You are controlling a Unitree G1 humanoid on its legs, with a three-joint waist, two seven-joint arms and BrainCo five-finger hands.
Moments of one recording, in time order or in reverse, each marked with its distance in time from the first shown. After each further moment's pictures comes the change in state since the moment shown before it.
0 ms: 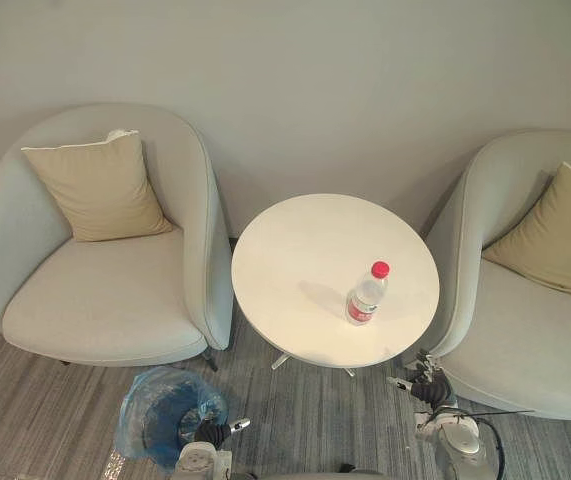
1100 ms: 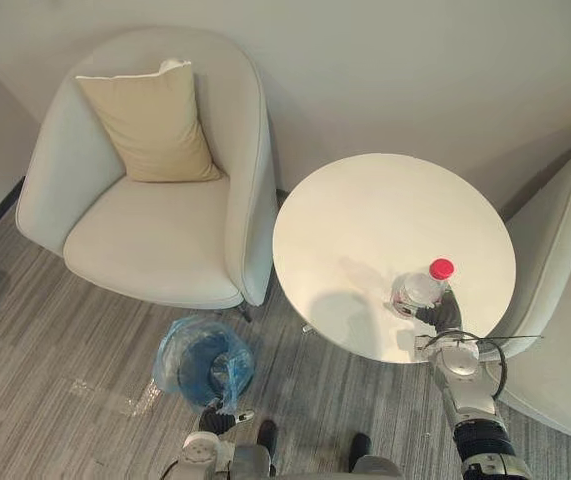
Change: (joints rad) left arm -0.022 0.010 -0.067 -0.029 -0.002 -0.024 0.030; right arm -0.331 -0.107 0.048 0.112 -0.022 -0.040 -0.098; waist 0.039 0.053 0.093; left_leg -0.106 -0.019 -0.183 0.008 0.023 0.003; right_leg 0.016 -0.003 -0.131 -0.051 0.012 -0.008
